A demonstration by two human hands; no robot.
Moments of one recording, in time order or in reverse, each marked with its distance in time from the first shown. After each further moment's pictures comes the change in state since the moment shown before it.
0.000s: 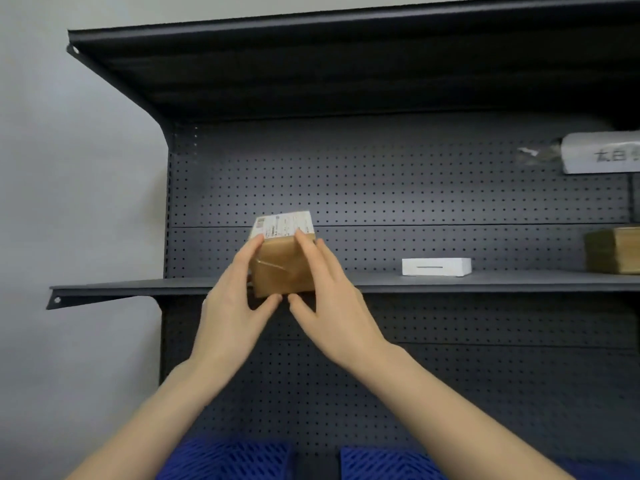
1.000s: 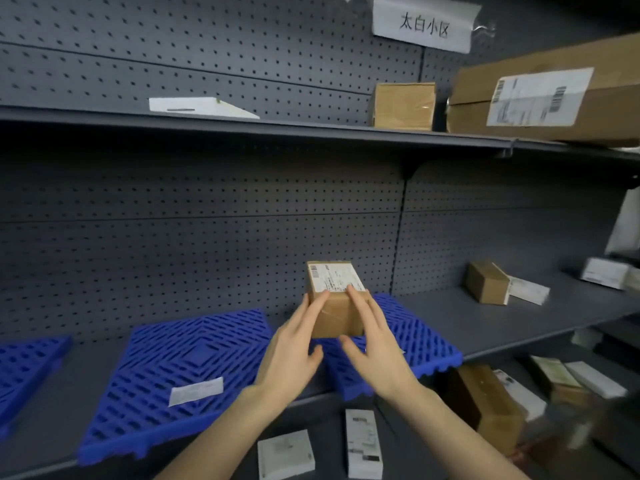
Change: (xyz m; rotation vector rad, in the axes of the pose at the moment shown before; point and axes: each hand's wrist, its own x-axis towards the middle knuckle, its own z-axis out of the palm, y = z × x) left_hand -0.260 0.178 0.345 -0.293 -0.725 -0.010; right_hand -0.356 0.259 -0.166 -0.122 -0.091 0.648
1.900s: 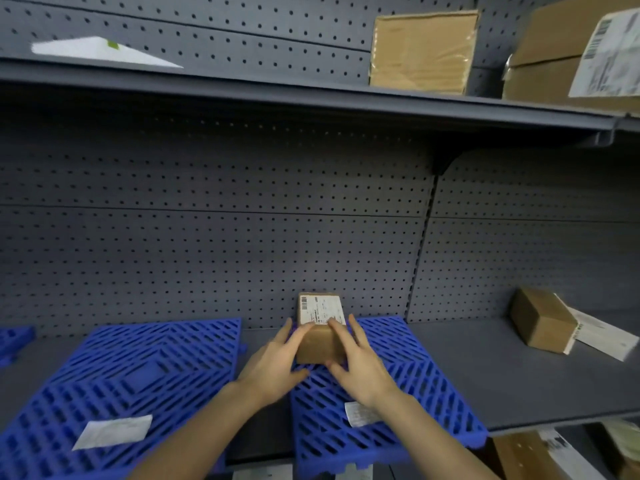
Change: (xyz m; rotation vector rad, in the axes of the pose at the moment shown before) left_hand 0.098 -0.068 0.100 0.251 -0.297 -0.268; right_hand 0.110 0.156 0.027 -0.126 -0.397 0.121
